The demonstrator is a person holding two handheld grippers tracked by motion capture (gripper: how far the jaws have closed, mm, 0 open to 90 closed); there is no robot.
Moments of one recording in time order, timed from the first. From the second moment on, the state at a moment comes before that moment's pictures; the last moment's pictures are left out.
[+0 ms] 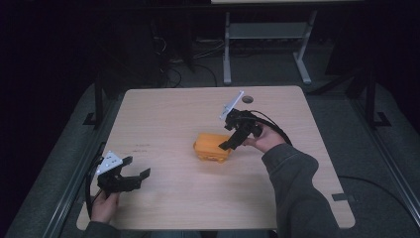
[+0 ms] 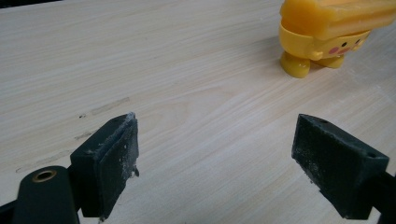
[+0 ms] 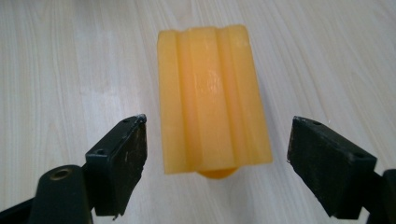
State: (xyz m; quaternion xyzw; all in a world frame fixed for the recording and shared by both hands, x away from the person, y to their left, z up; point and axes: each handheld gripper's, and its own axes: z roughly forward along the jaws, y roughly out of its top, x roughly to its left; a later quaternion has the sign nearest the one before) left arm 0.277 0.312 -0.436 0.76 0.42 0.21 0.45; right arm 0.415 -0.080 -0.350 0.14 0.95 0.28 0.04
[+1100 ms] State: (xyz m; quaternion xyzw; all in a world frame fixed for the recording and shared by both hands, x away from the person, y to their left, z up) left arm 0.276 0.311 -0.436 0.76 0.42 0.21 0.44; right arm 0.389 -0.136 -0.362 0.18 0.94 0.30 0.04
